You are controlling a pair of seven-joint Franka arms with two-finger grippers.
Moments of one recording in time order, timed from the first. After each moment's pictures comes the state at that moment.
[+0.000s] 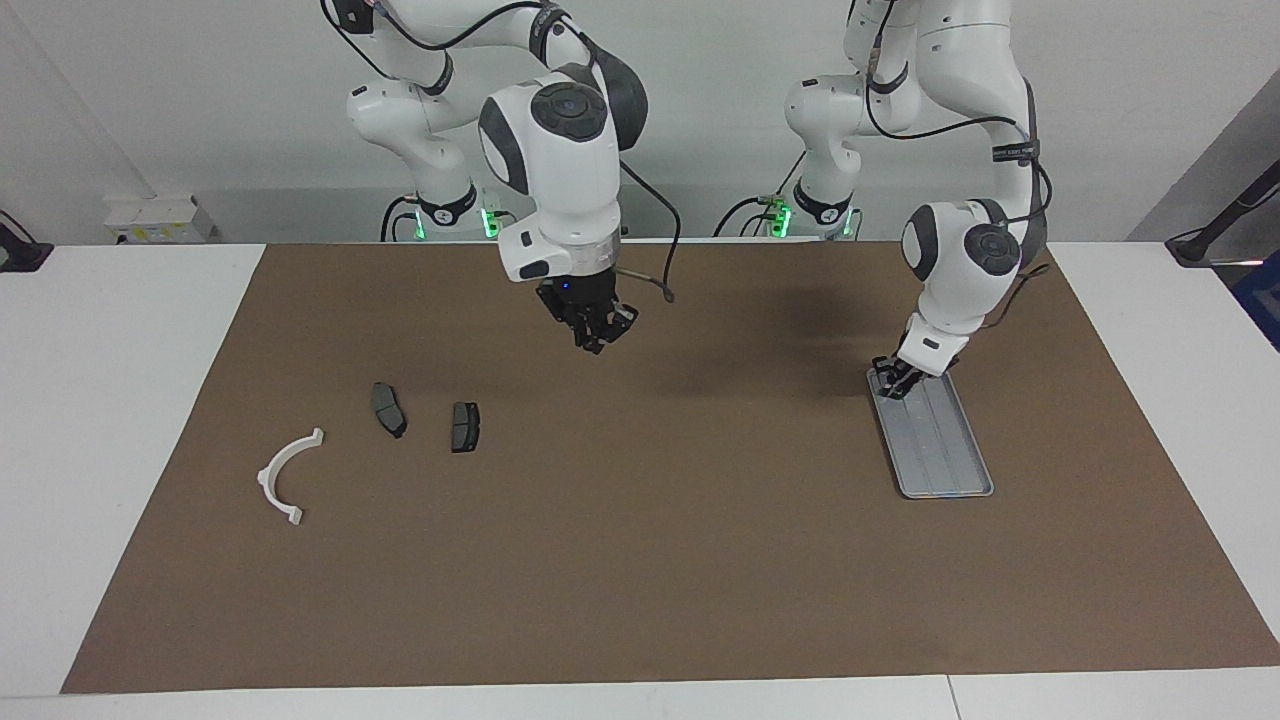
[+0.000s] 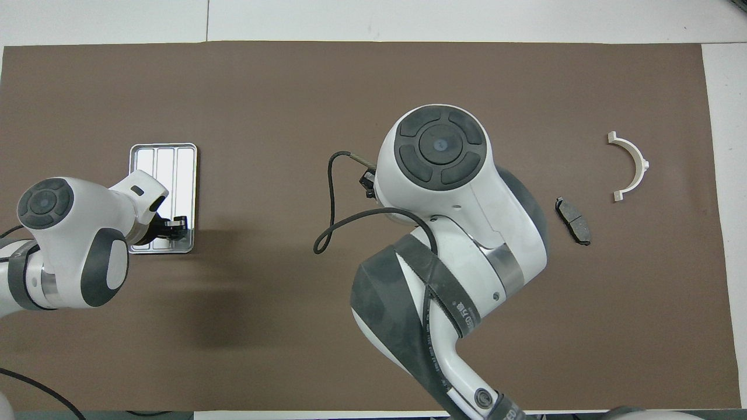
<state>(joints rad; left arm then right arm) -0.05 0.09 0.00 -2.31 0.03 2.38 -0.14 0.47 0.25 0.13 -1.54 0.00 1.81 1.24</state>
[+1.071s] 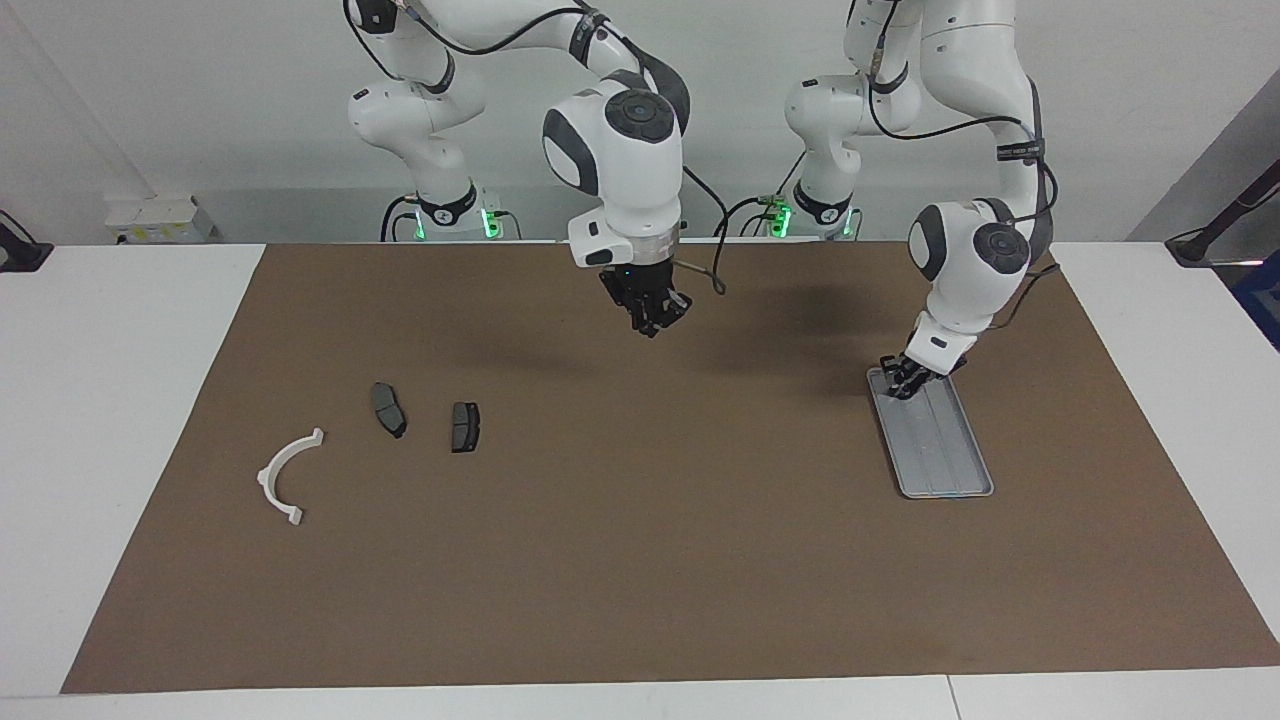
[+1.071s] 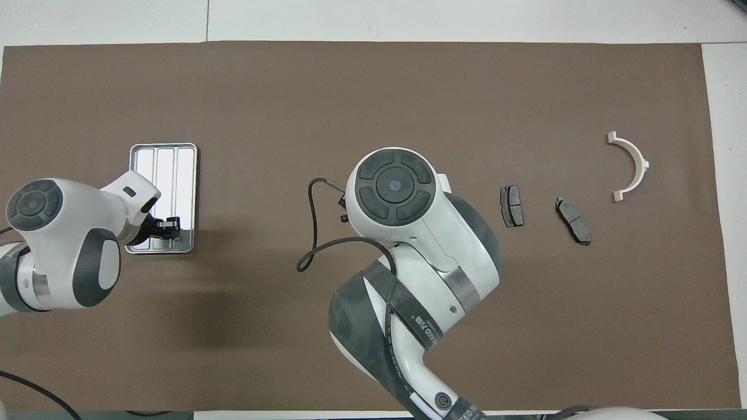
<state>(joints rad) -0.03 0.09 0.01 -2.31 0.03 2.39 -0.08 0.53 0.28 0.13 -1.66 0.00 1.95 1.27</state>
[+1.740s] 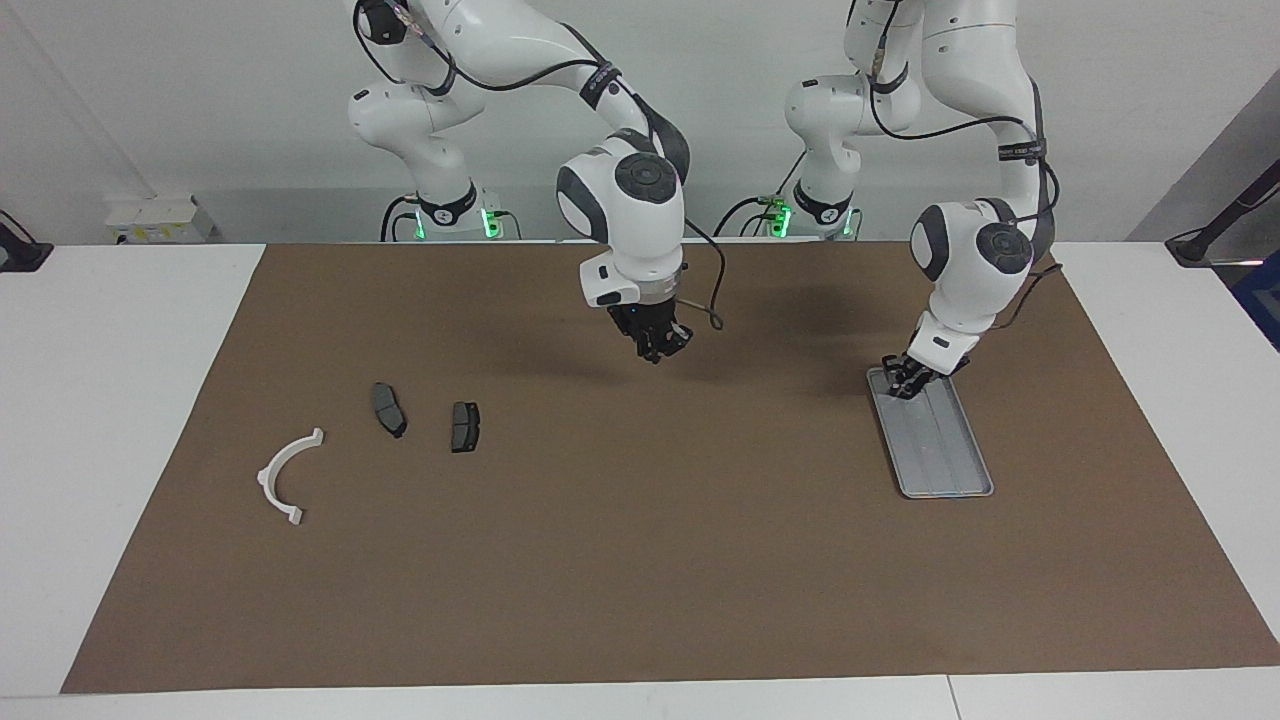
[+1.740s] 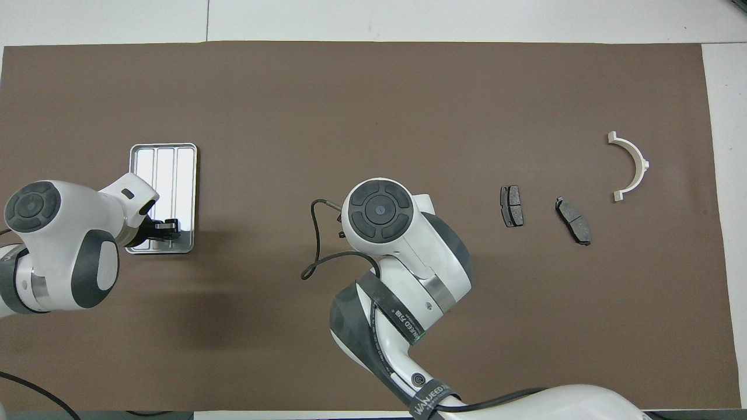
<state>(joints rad) -0.02 0.09 0.01 -2.32 0.03 2.39 -0.05 0.55 0.32 0.13 -1.79 -0.01 2.09 1.27</state>
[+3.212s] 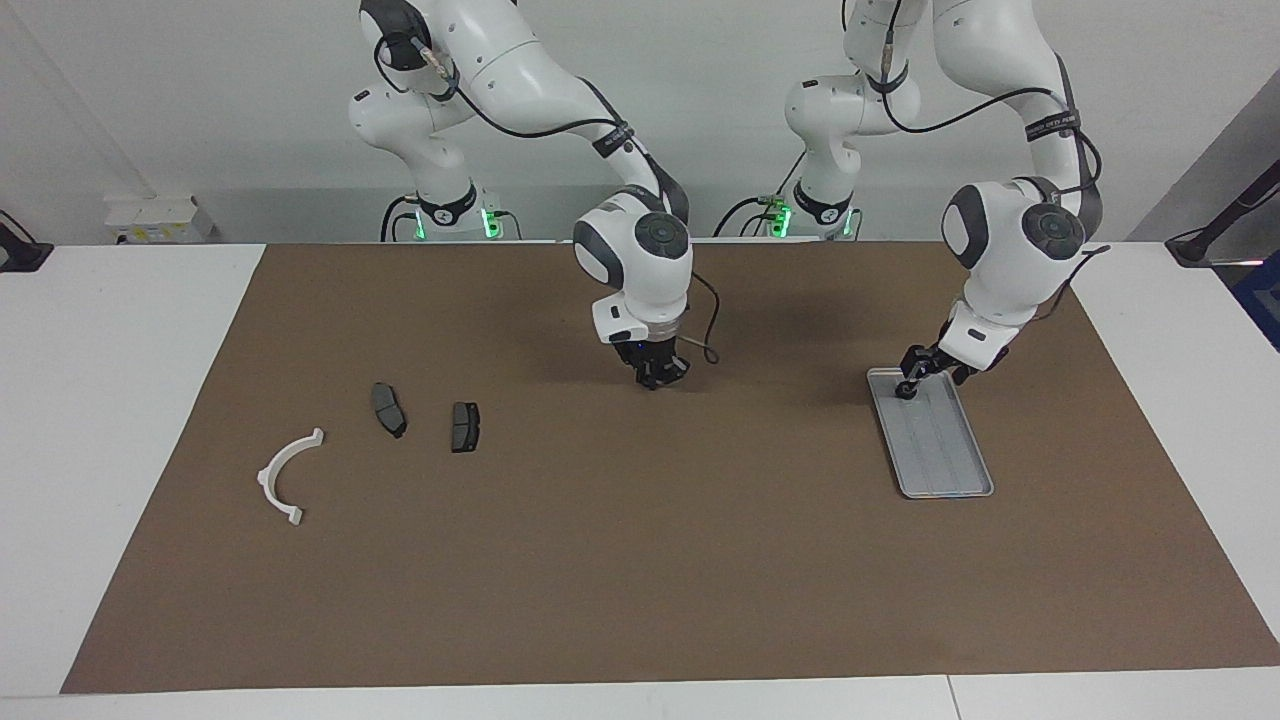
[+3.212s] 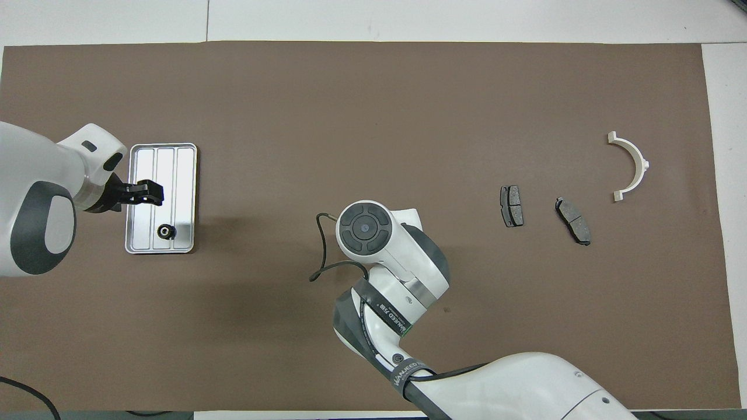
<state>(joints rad) -0.03 0.08 -0.01 -2.03 0.03 2.11 -0.16 0.57 0.43 0.13 -1.85 -0.08 2.25 1.34</state>
